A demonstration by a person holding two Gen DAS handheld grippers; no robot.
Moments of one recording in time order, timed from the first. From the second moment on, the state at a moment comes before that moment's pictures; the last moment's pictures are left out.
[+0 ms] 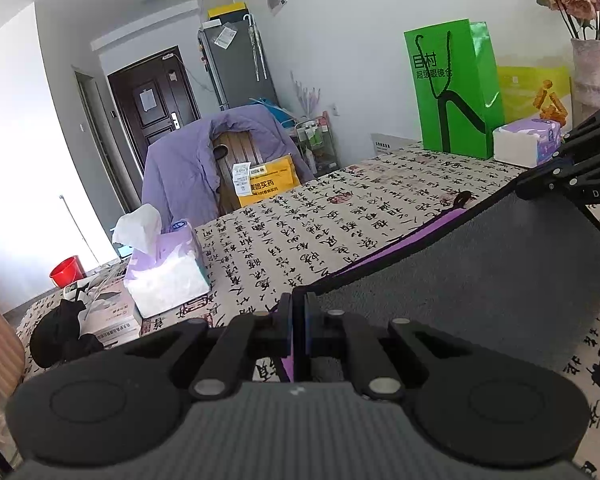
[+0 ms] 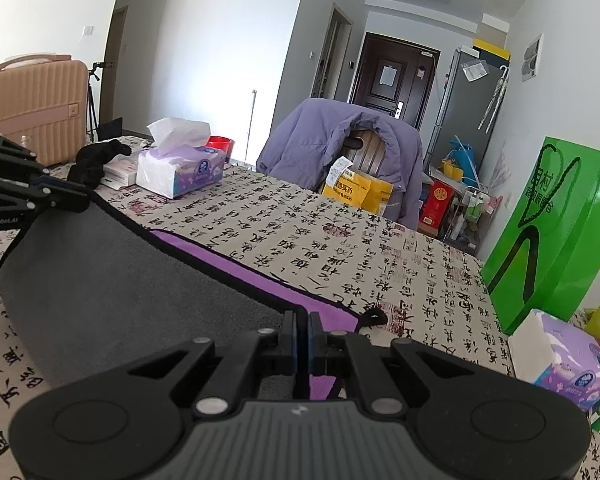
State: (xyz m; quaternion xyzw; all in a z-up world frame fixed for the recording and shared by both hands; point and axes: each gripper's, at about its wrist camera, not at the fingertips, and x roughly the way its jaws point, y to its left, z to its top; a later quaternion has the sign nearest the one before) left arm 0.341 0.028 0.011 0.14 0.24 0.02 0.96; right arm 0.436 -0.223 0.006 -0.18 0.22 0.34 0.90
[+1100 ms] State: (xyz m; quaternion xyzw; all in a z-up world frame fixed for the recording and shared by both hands) left arm 0.403 0.048 -0.004 0.16 0.26 0.02 0.95; right arm 0.487 -0.196 0.000 -0.22 0.20 0.34 0.89
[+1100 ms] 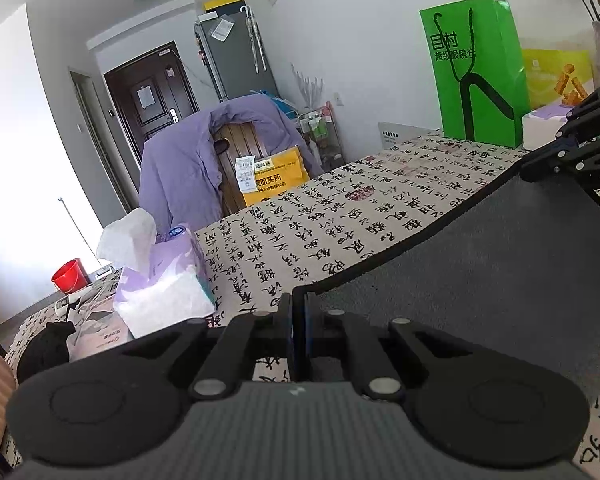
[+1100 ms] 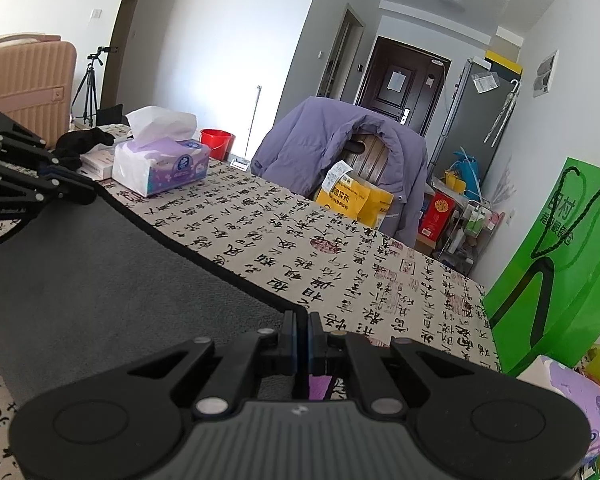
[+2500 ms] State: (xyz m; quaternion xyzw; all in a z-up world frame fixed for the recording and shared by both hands) left arm 0.430 0.082 -0.003 0.03 0.29 0.00 0.96; right arm 0.534 -0.202 -0.007 -0.11 0.31 0.35 0.88
